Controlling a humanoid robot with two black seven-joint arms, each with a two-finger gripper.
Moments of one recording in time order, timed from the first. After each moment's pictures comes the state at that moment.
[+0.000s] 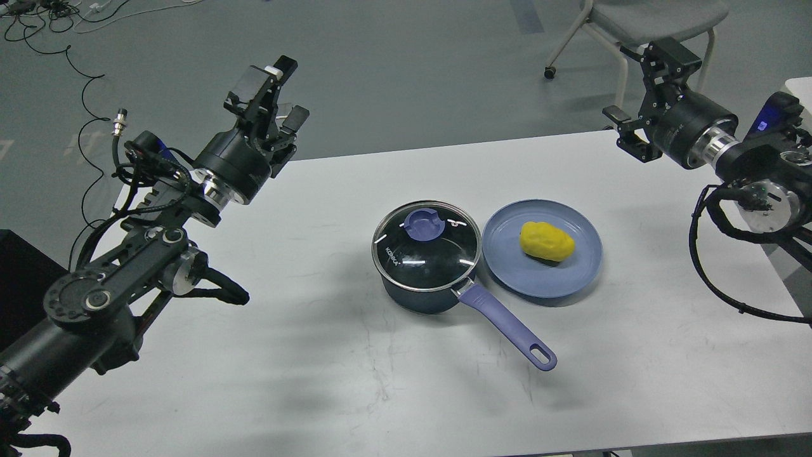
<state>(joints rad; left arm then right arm) -0.74 0.47 -0.60 -1.21 0.89 0.04 -0.41 0.69 -0.62 0.70 1.11 -0.31 0.08 0.17</state>
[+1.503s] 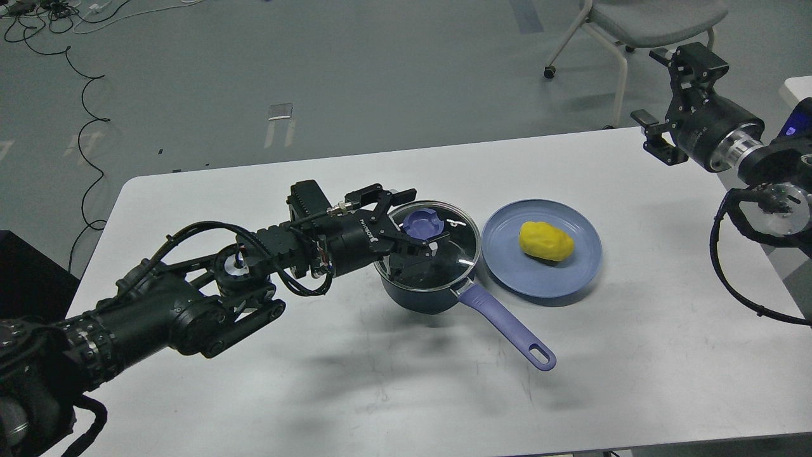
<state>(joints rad) -0.95 0.28 -0.10 -0.93 1.89 0.34 -0.47 0.67 -0.64 0.71 1.07 -0.31 0.06 0.16</state>
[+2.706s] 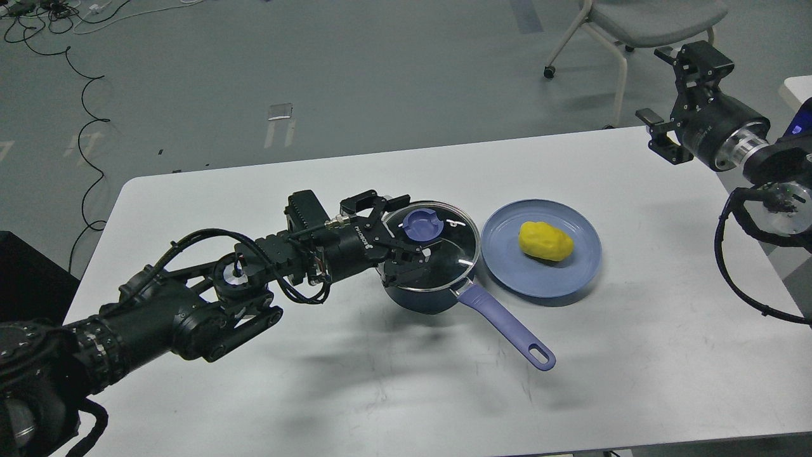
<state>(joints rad) -0.94 0.27 -0.05 -0.88 1.89 0.40 -0.47 0.67 -0.66 0.71 1.06 -0.31 0.06 0.16</state>
